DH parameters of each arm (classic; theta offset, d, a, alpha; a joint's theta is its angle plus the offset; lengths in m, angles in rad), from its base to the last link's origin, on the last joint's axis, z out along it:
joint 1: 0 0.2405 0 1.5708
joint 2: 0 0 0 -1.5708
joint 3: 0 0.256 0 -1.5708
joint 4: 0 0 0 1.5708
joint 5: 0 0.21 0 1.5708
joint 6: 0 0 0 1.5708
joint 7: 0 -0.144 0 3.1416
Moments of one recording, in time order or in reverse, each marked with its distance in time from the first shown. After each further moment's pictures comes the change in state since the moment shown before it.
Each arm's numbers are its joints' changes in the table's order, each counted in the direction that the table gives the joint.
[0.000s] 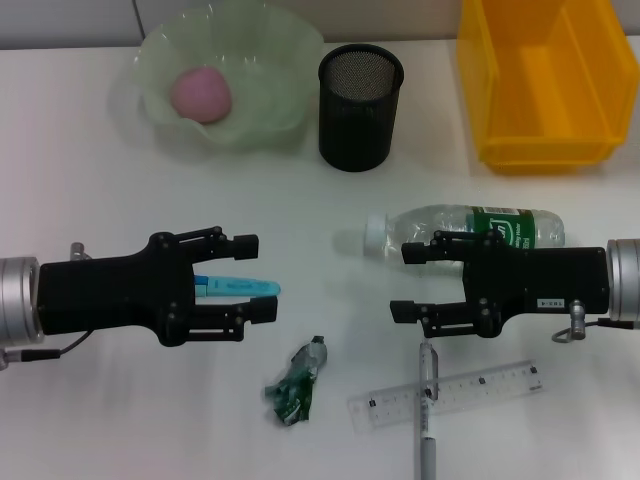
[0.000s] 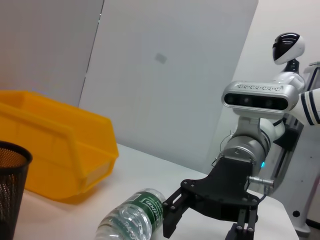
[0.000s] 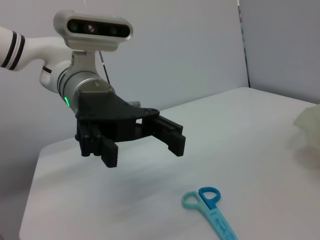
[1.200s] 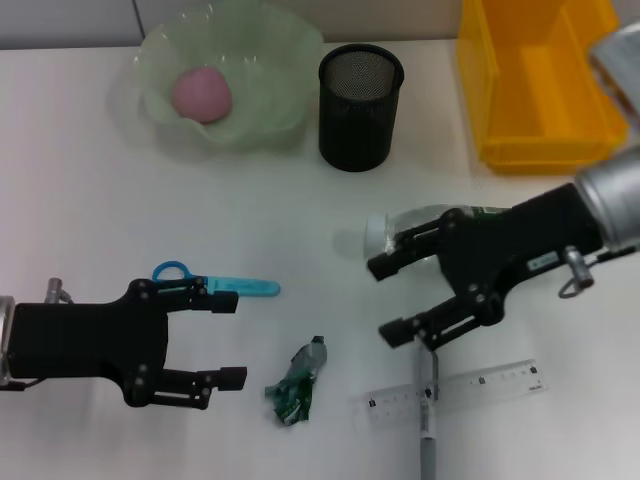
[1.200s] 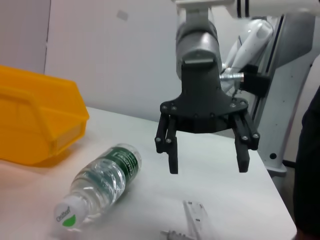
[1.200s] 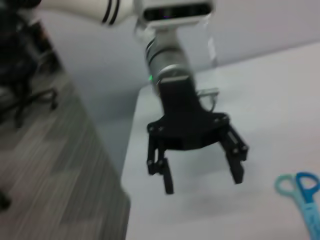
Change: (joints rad) left arm 0.018 -0.029 -0.033 0.005 0.153 -0.056 -0.123; right arm 0.231 0.028 -0.071 -0.176 -0.201 0.227 -0.298
